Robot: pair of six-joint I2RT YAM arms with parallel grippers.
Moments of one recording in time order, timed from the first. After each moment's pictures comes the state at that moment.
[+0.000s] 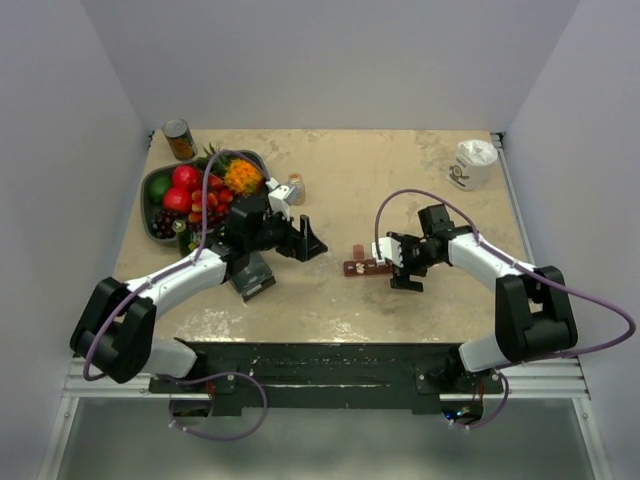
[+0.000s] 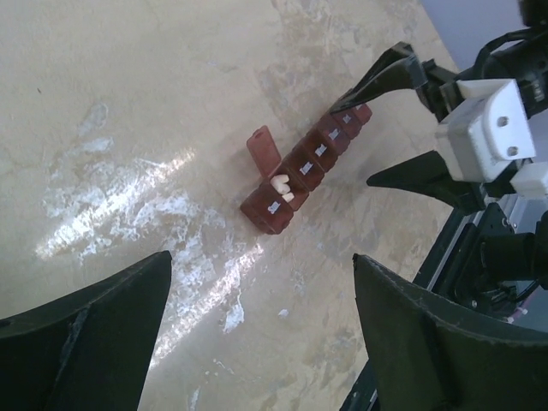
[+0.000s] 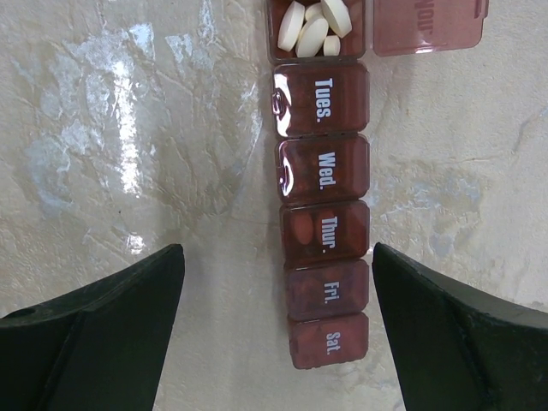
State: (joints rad) left arm -0.52 1.36 0.76 0.18 0.46 -0.38; right arm 0.22 1.47 0.80 -0.58 -0.54 -1.33
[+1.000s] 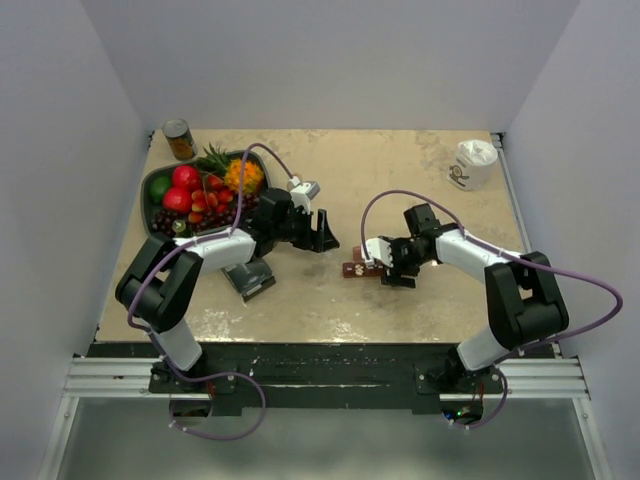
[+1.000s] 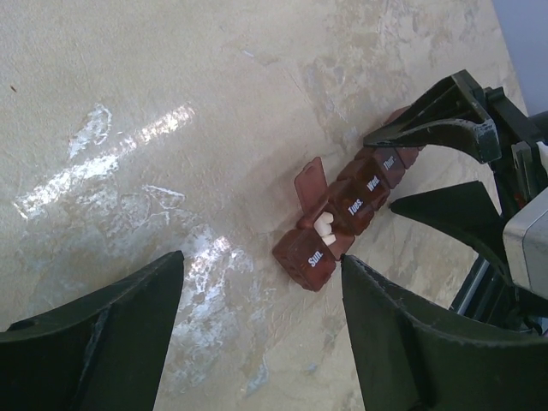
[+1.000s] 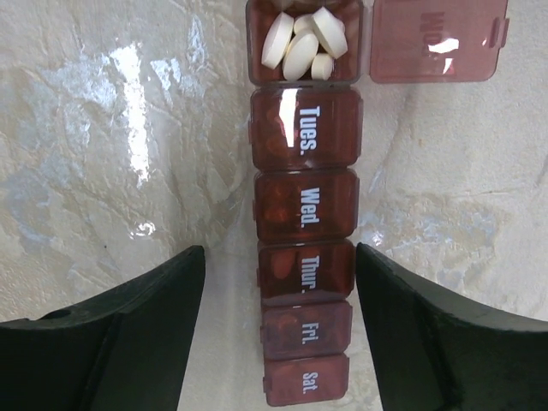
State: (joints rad) left arm -0.55 1.71 0.93 0.21 0.44 -0.42; right arm 0.30 1.55 0.82 -0.54 -0.46 -1.27
